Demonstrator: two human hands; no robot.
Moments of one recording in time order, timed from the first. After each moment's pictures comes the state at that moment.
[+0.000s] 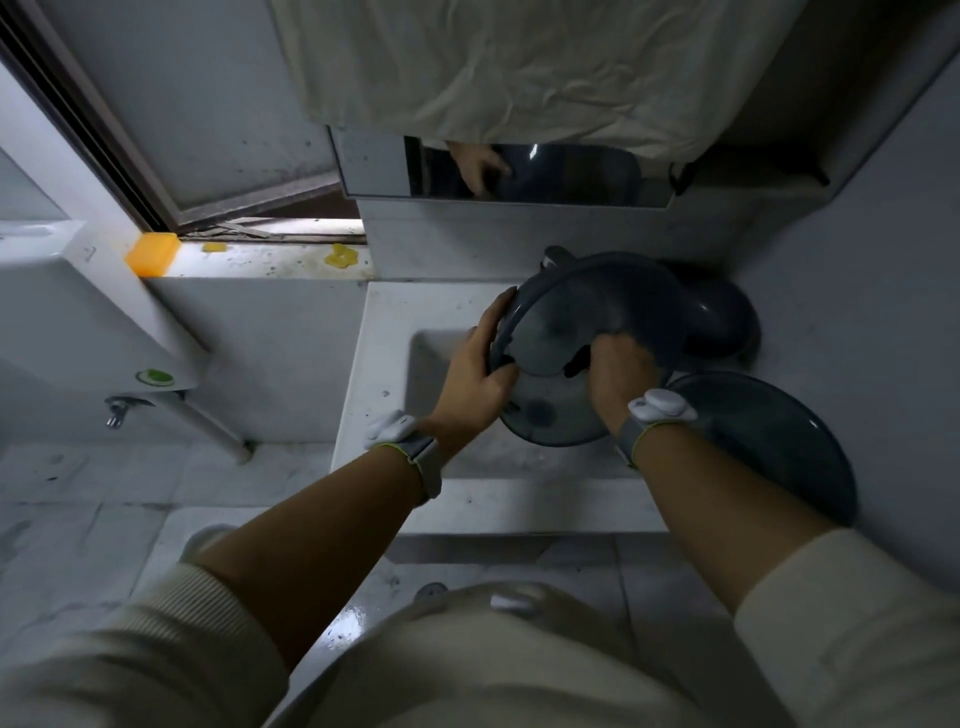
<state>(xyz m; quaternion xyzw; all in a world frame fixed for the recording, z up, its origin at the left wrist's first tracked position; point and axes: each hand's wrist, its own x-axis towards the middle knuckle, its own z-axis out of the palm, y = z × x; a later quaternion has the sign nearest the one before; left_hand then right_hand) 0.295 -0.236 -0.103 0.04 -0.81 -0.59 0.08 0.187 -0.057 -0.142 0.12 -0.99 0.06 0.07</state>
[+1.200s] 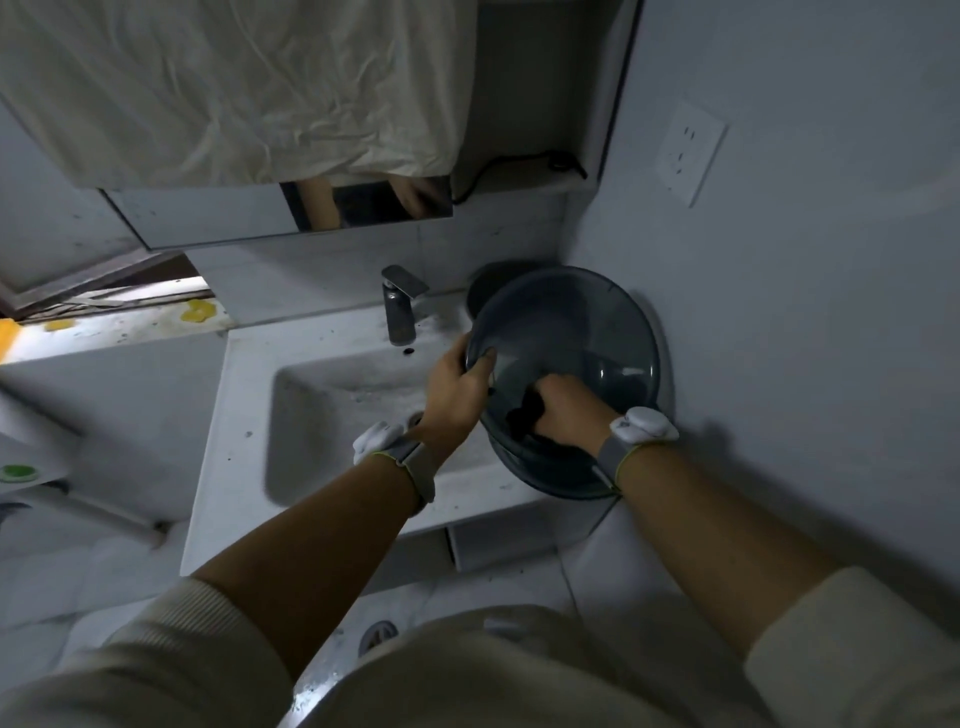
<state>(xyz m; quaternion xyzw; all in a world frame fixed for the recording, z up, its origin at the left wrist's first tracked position) 0.253 -0.036 -0.113 0.10 -0.75 -0.65 0.03 0.227 0.136 -0.120 0.16 -0.96 0.17 -0.16</state>
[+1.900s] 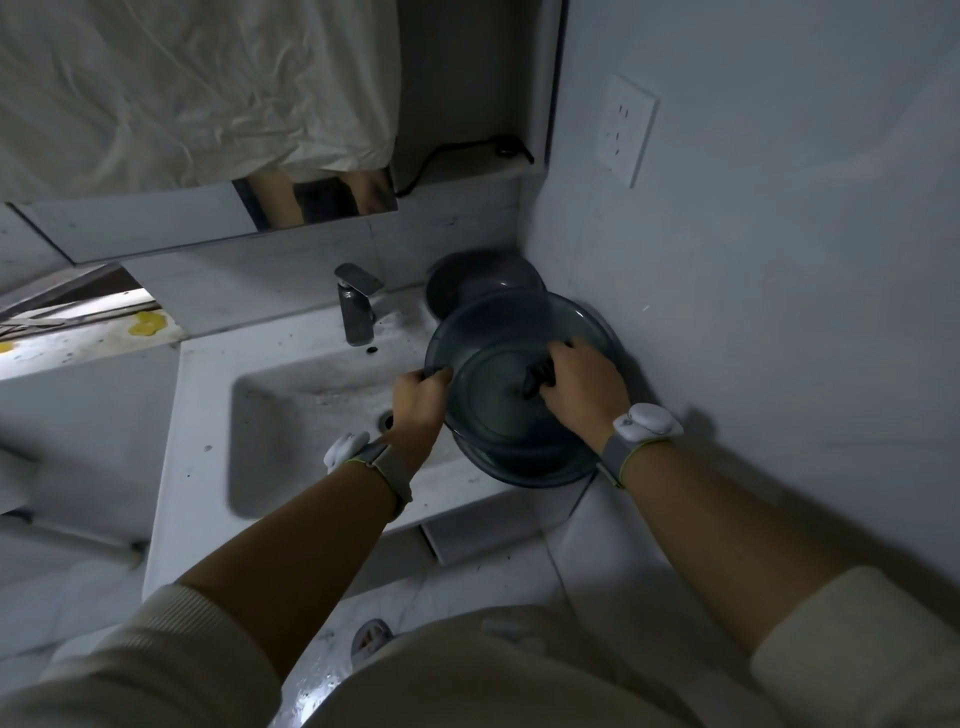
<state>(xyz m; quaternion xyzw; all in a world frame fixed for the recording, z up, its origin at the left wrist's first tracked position) 0.241 -0.025 -0.147 0.24 -0.72 -0.65 -0.03 0.231 0.195 -0.121 0.09 -0.98 0.14 0.07</state>
